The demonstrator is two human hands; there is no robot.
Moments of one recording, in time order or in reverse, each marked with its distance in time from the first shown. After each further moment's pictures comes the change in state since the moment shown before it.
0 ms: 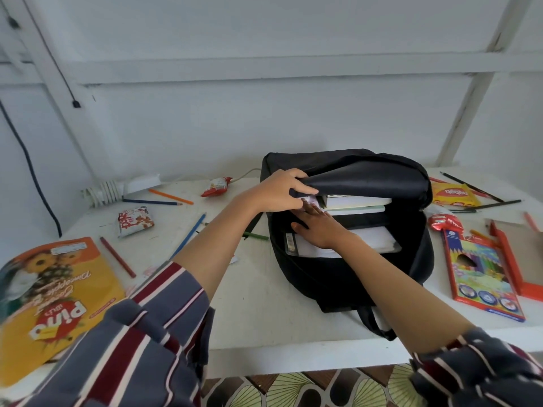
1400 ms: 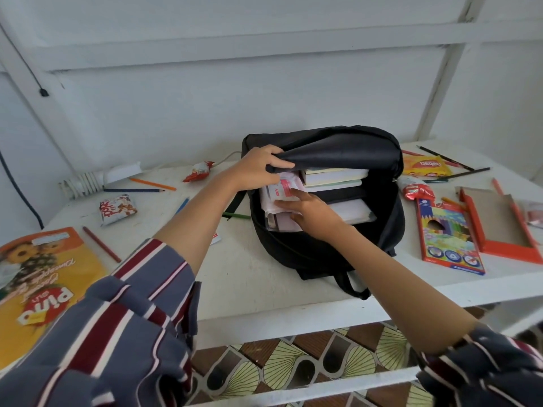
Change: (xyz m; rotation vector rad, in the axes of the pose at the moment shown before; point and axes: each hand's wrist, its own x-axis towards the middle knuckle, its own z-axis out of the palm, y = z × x) left_hand -0.002 0.003 0.004 0.028 0.061 -0.001; right_hand -0.055 0.002 0.004 0.013 0.209 -0.084
